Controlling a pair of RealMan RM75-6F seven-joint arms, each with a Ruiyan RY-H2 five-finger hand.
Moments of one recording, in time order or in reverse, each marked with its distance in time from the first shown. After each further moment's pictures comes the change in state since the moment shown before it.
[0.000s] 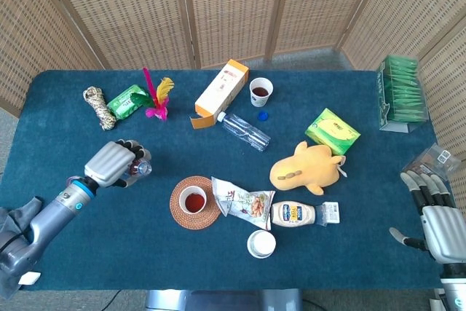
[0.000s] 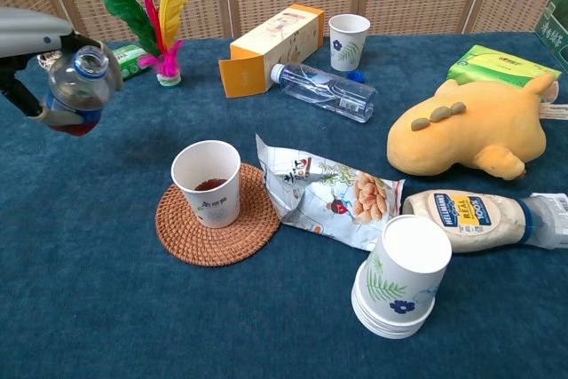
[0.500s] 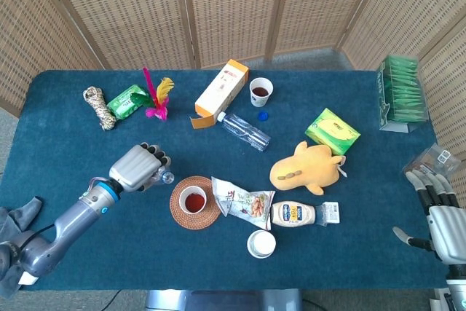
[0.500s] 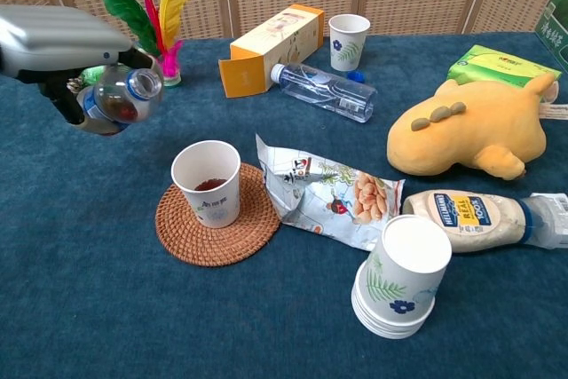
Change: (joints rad) left arm -0.092 -0.007 -0.035 -0.187 -0.220 -0.104 0.445; right arm -0.007 0.019 0.001 0.009 -0.009 0.014 0.064
